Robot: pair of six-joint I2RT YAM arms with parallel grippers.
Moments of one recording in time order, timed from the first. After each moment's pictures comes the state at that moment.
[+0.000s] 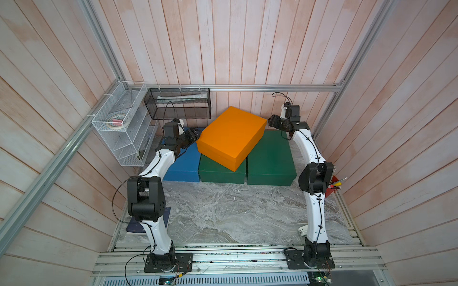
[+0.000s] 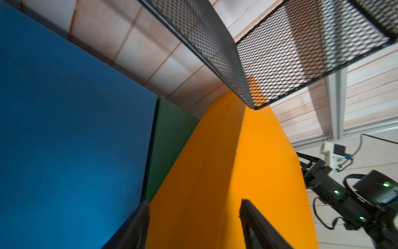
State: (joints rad) left arm -0.03 1.88 1.53 -0.06 0.50 -0.70; right arm 0.13 2.44 2.50 -0.60 -0.17 0.39
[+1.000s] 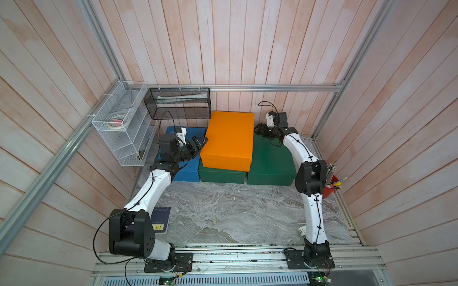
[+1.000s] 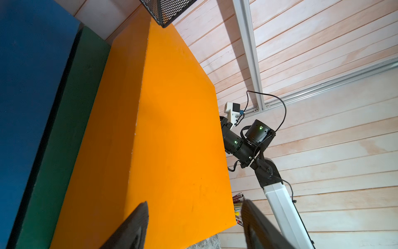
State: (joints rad) left arm -0.10 1.46 1.14 0.03 0.62 -0.89; right arm 0.22 2.40 2.30 -0.52 -0.36 0.44
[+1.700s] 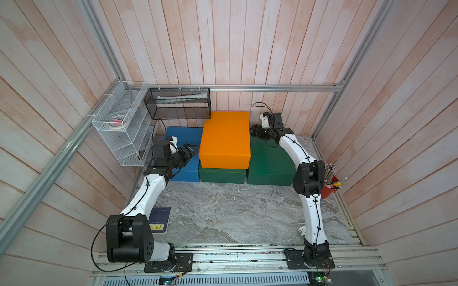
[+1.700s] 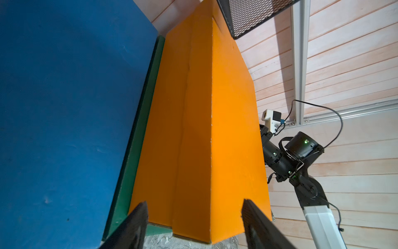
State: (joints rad) left arm 0.00 1.42 1.07 -0.10 0.57 -0.82; right arm 0.27 2.39 2.29 -0.52 -0.36 0.44
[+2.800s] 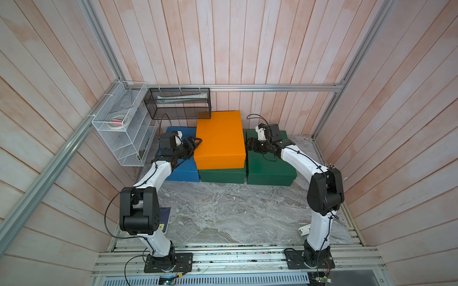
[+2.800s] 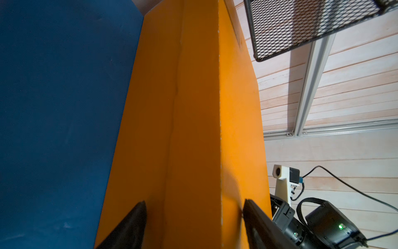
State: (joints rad) left arm -0.02 1.70 1.25 0.01 0.62 -0.90; right arm 0.39 1.96 1.67 -0.40 -0.31 0.50
